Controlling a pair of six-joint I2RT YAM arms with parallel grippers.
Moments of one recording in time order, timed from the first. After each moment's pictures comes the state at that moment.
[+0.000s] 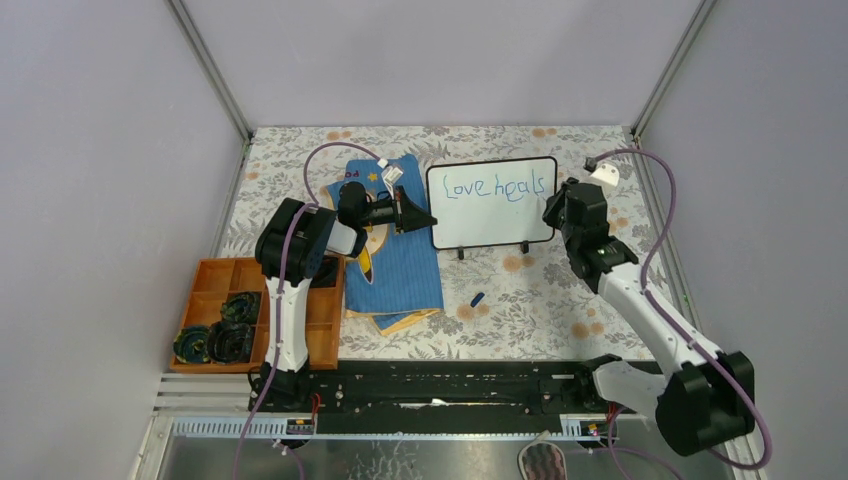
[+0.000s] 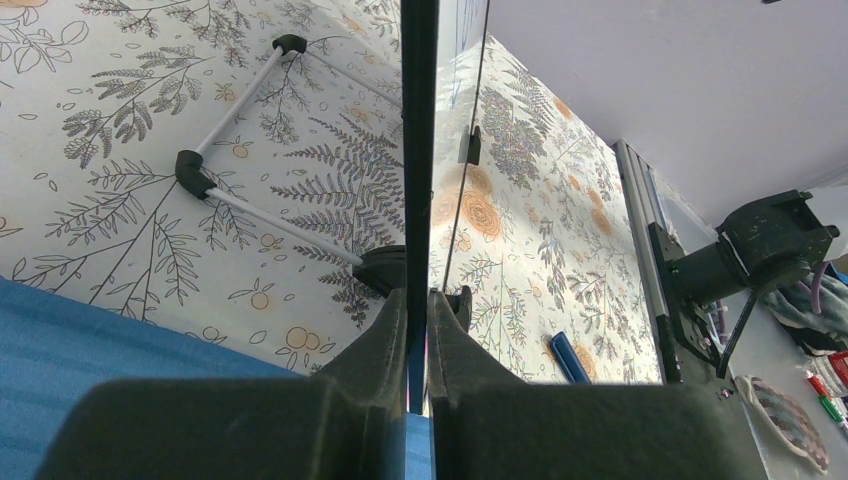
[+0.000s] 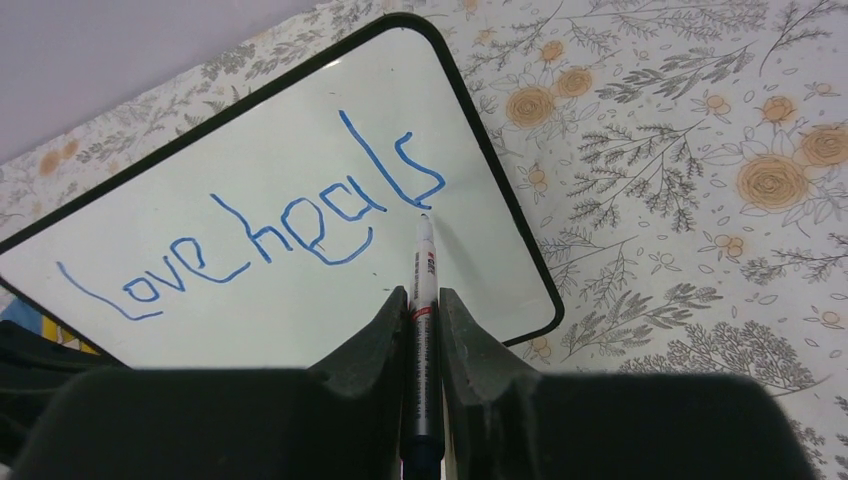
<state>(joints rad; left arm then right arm) -0.25 2.19 1.00 1.18 1.04 -0.62 0.29 1.14 0.79 -0.06 0.34 0.50</state>
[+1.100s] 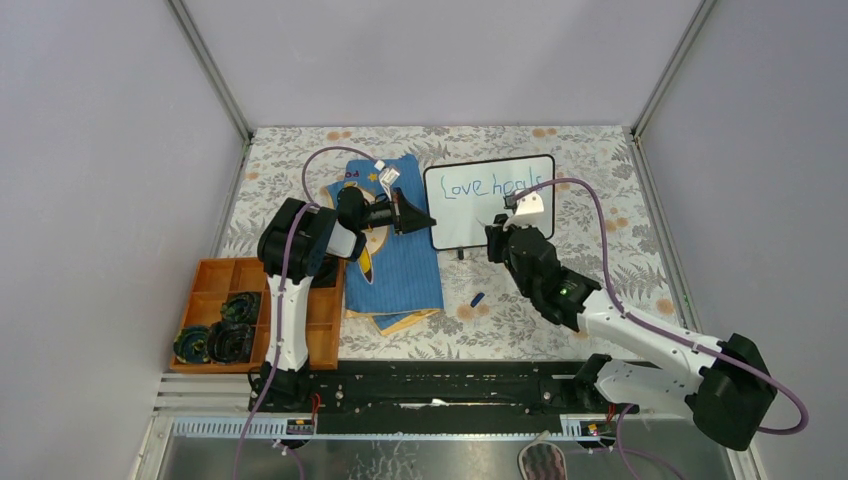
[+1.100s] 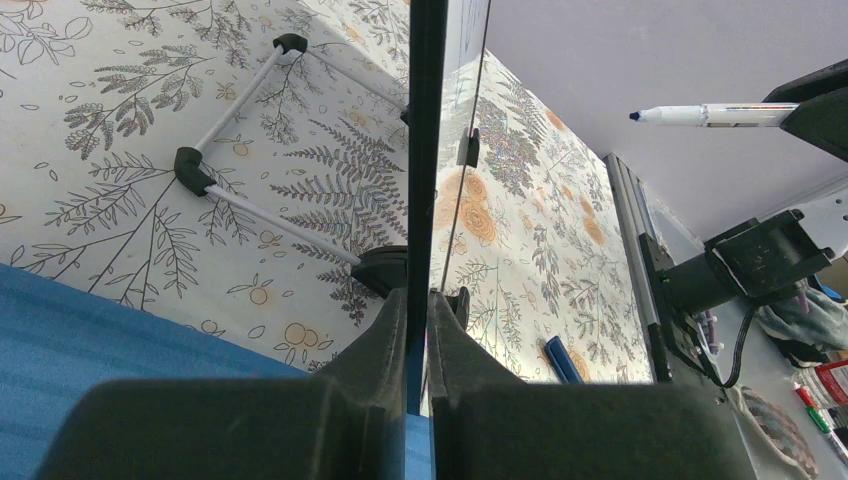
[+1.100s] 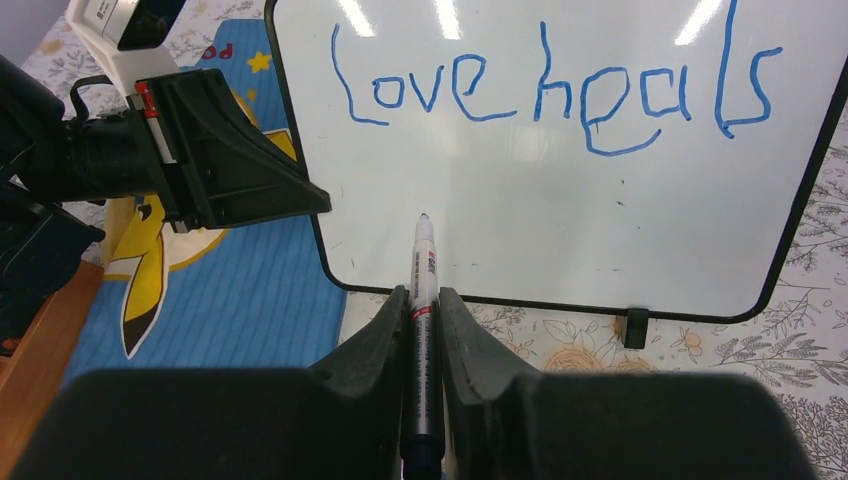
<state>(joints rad) -0.25 2.22 0.98 1.29 1.03 -0.69 0.81 1.07 0.67 0.10 0.51 0.30</state>
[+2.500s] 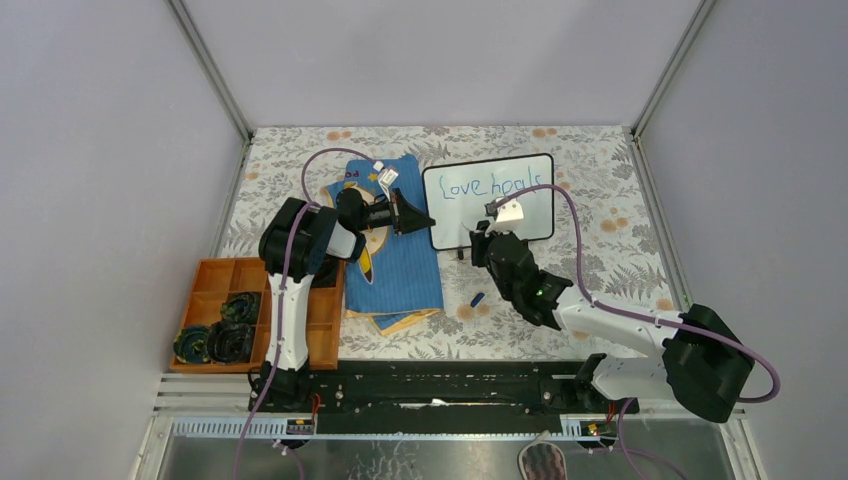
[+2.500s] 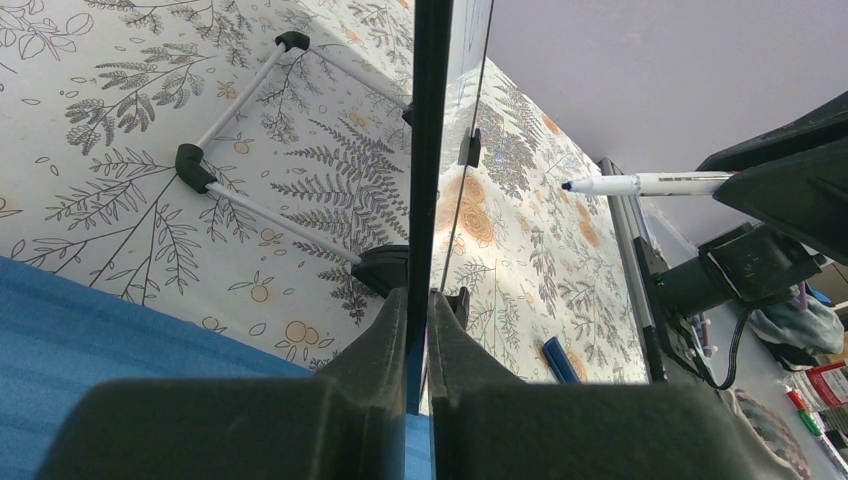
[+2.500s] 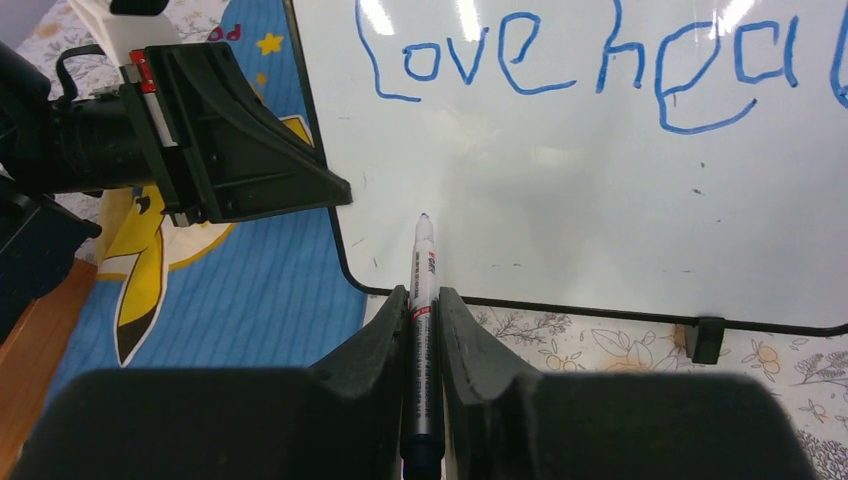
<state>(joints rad) -0.24 2.24 0.98 1.34 1.03 -0.72 0.87 1.24 0.62 0.31 0.55 0.32</state>
